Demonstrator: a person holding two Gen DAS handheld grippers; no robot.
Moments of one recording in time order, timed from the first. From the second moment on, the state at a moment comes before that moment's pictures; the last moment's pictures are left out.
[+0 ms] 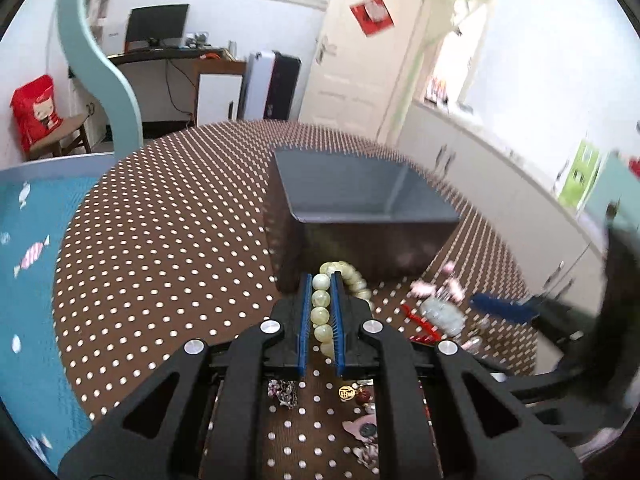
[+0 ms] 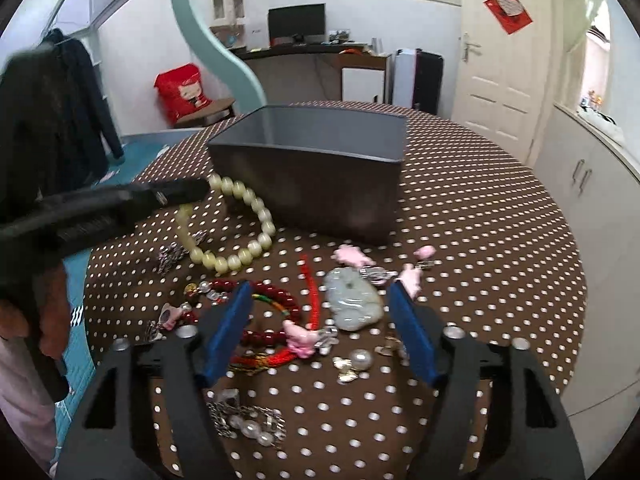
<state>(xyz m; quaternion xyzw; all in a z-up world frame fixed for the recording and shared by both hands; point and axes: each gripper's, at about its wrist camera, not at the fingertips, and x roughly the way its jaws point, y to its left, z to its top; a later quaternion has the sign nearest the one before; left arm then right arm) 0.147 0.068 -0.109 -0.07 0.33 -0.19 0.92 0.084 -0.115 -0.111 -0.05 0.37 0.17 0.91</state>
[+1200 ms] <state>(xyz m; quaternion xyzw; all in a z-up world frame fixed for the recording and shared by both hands) 0.093 0.107 -0.103 -0.11 0.27 -0.16 0.94 0.153 -0.090 -0.125 -0.15 0.45 0.34 0.81</state>
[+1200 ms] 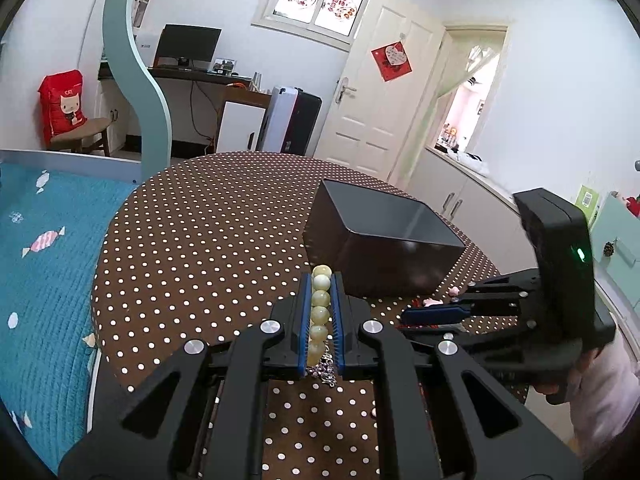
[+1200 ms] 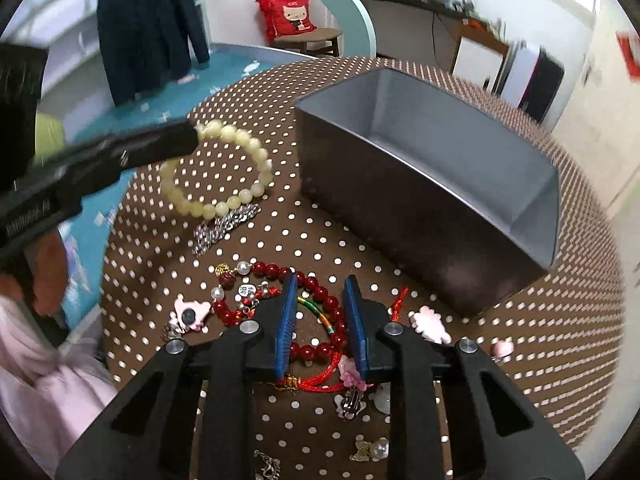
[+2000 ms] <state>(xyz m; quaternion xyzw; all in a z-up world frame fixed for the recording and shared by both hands) 0.096 0.105 -0.100 -0.11 0.28 -0.16 0.94 0.169 -0.104 -0.126 -0.03 0.46 0.30 0.84</state>
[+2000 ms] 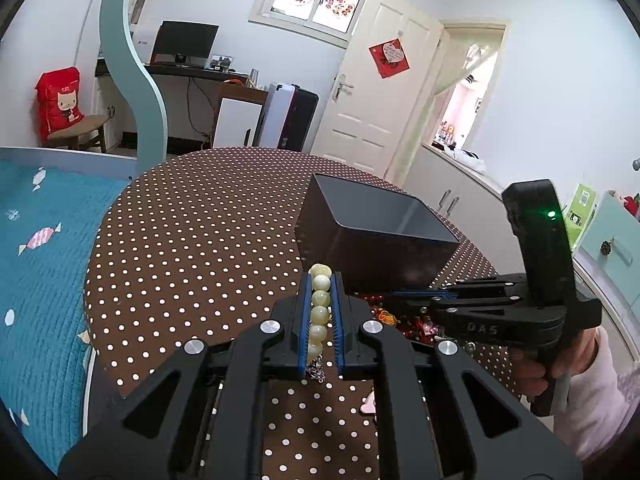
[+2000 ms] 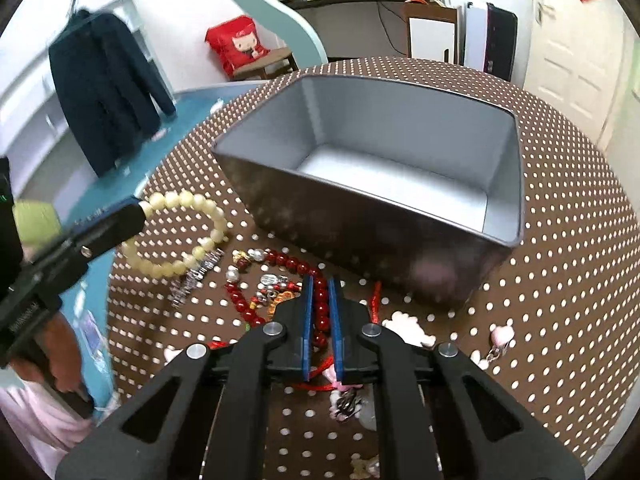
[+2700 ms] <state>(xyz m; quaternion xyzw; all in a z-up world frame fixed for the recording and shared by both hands) 0.087 0.095 -0.077 -0.11 0.25 -0.18 0.94 0.144 -0.114 -0.071 0.05 0.37 0.33 0.87</state>
